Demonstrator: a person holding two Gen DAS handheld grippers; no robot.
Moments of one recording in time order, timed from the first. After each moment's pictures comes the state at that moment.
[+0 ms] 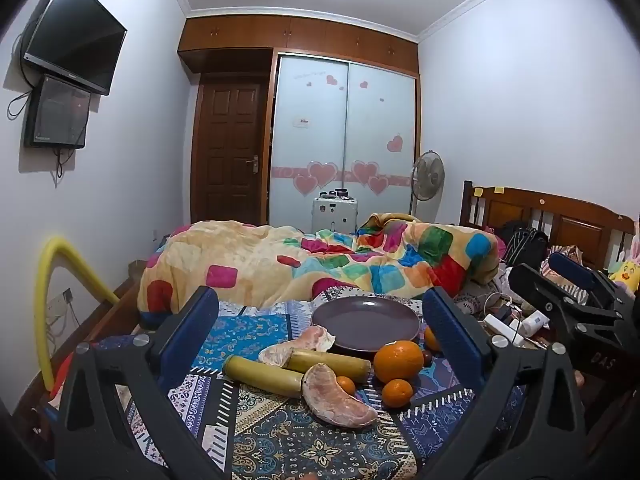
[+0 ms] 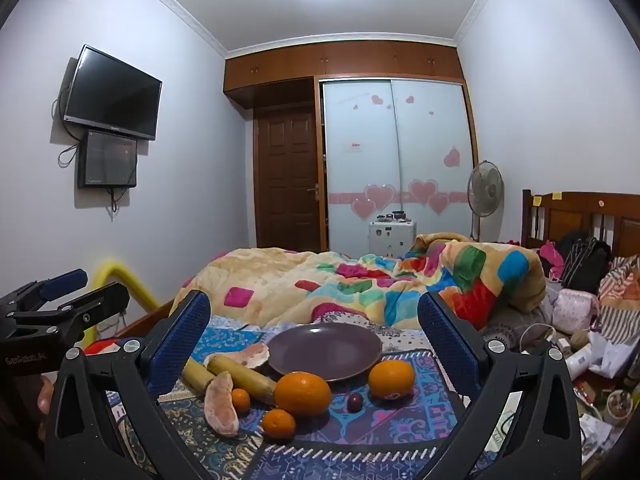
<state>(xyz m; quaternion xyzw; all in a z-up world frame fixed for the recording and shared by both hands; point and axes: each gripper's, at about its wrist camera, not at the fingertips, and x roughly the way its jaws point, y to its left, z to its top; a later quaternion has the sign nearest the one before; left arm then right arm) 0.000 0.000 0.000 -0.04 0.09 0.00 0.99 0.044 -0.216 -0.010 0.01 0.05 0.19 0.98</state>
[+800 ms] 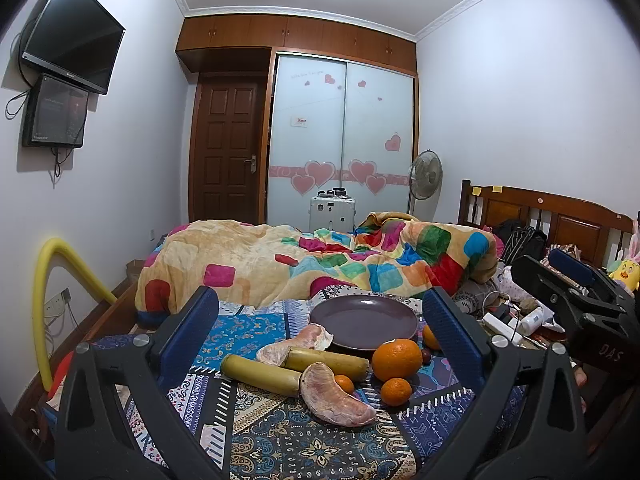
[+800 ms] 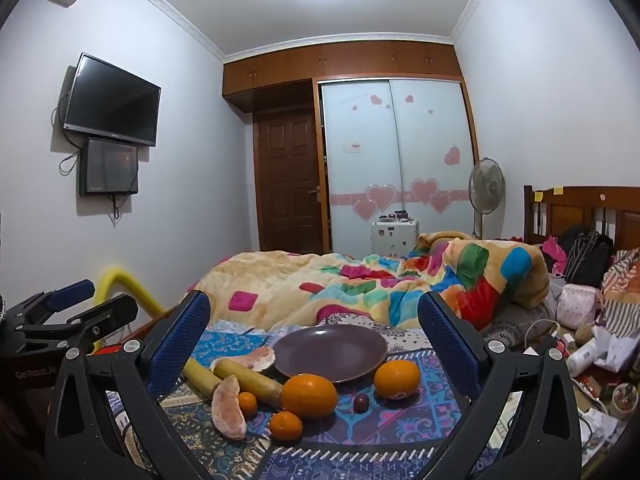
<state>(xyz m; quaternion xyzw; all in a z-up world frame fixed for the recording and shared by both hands) 0.001 -0.001 0.000 -0.03 0.09 0.00 1.00 0.045 -0.213 -0.009 0.01 0.05 0.19 0.98</state>
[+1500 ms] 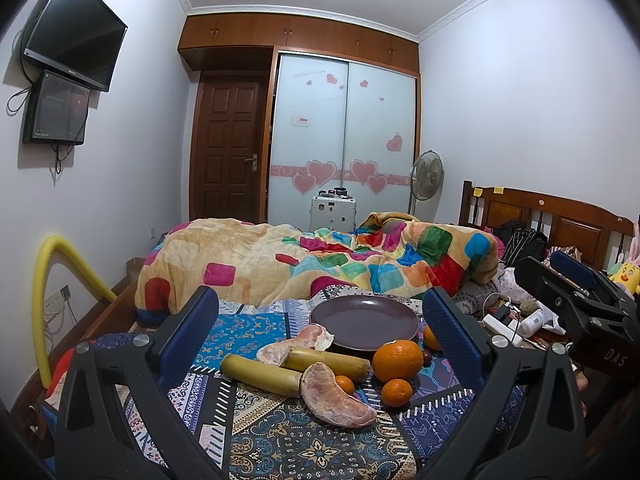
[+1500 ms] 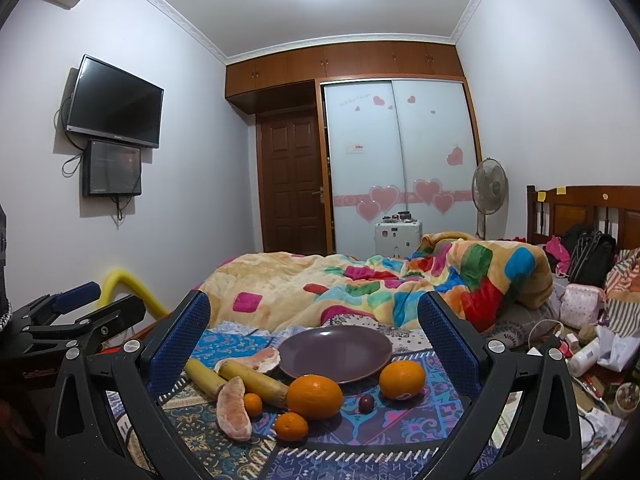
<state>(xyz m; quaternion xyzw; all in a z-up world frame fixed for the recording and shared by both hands) 0.002 0.000 -0.002 -0.03 0.09 0.00 1.00 0.041 -0.212 -0.007 0.02 0.05 0.19 0.98</state>
